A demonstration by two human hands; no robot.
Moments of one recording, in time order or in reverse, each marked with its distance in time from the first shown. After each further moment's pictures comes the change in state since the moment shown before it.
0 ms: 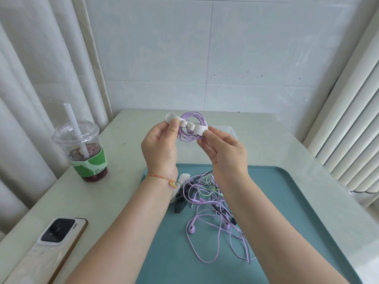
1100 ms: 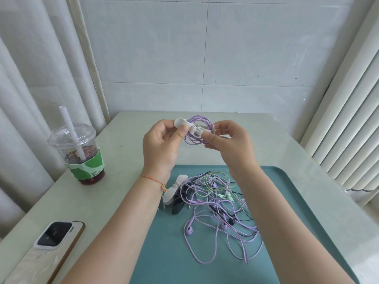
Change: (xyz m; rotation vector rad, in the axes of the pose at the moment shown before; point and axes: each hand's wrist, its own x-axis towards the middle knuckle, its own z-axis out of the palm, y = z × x) left_hand 0.003 0.003 -0.004 0.112 -0.289 0.095; right_hand 0.022 -0.024 -0.015 -0.657 -0.104 -0.255
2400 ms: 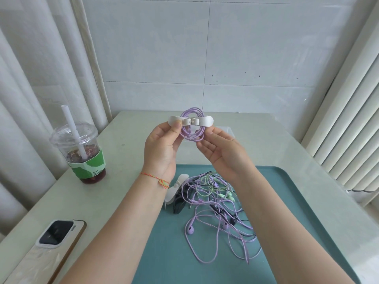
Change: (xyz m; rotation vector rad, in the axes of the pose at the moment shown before) left_hand 0.003 0.002 0.002 -0.372 0.022 -0.233; right_hand -0.005 0.007 0.007 0.706 -0.298 0.293
